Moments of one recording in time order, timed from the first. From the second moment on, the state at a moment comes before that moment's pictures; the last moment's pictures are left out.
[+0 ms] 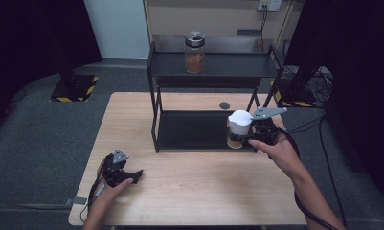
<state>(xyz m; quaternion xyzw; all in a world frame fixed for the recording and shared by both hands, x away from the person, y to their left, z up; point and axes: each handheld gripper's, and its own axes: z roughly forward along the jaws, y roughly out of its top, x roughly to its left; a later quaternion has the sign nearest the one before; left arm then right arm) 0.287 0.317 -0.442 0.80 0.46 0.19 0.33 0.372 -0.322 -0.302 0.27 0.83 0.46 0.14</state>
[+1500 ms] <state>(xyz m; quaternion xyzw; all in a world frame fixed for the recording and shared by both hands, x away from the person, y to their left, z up) 0.287 0.316 -0.442 0.80 0.46 0.19 0.33 0.374 -0.327 -0.172 0.25 0.83 0.47 0.15</state>
